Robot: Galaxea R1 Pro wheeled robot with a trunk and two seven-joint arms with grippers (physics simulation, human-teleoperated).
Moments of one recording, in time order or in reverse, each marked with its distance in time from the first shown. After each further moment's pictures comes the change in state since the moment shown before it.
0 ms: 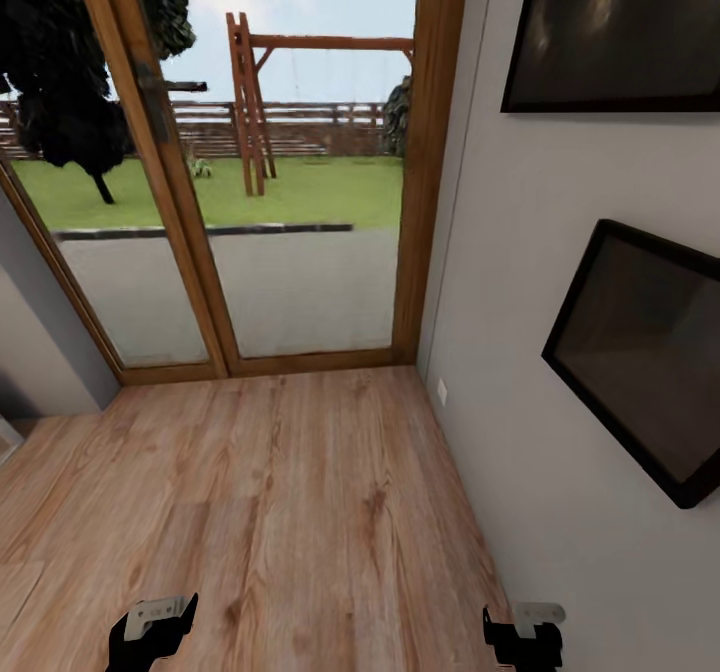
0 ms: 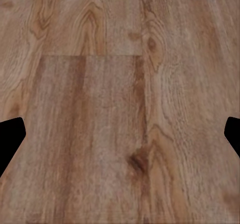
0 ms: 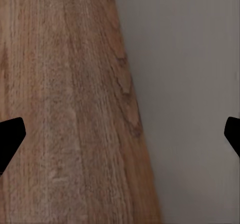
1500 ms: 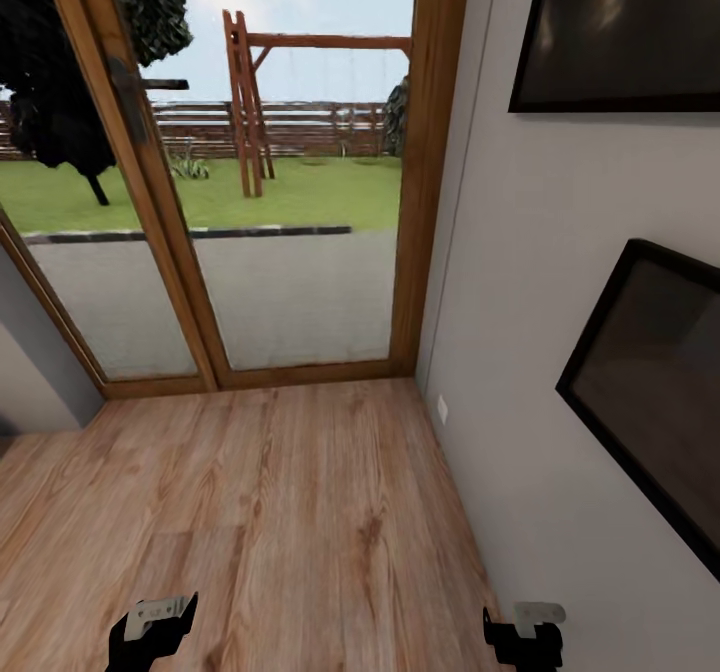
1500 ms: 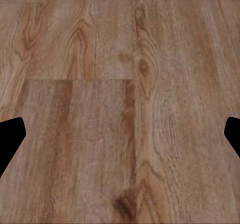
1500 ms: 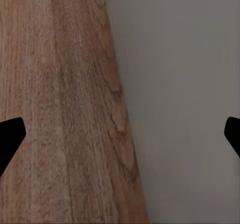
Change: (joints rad) left arm 0.000 0.000 -0.001 0.000 0.000 -0.001 0.000; right arm 0.000 0.000 0.000 0.000 0.000 0.000 0.000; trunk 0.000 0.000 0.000
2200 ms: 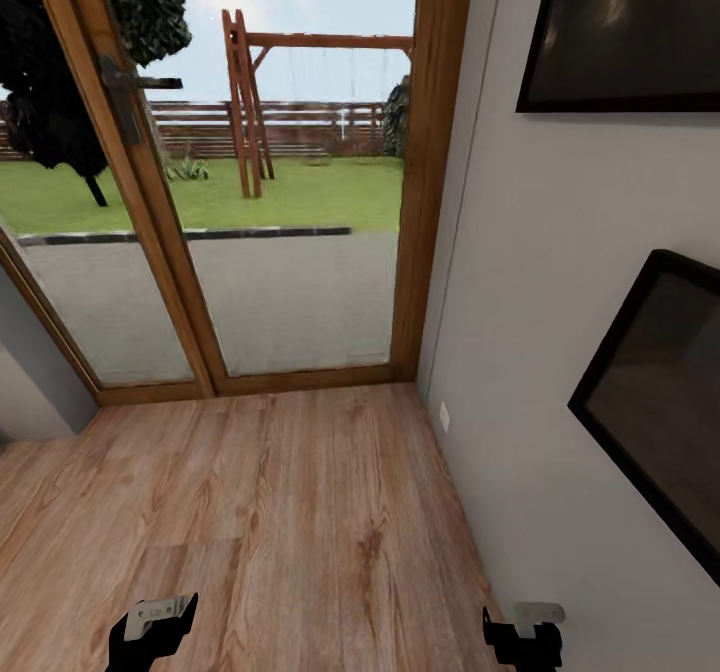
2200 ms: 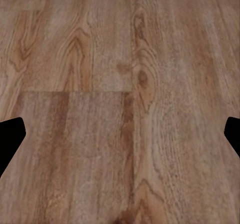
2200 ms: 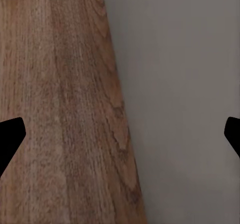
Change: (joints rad) left arm 0.000 0.000 0.001 0.000 0.000 -0.001 0.000; right arm 0.000 0.001 0.000 0.000 0.000 0.000 0.000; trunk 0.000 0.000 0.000
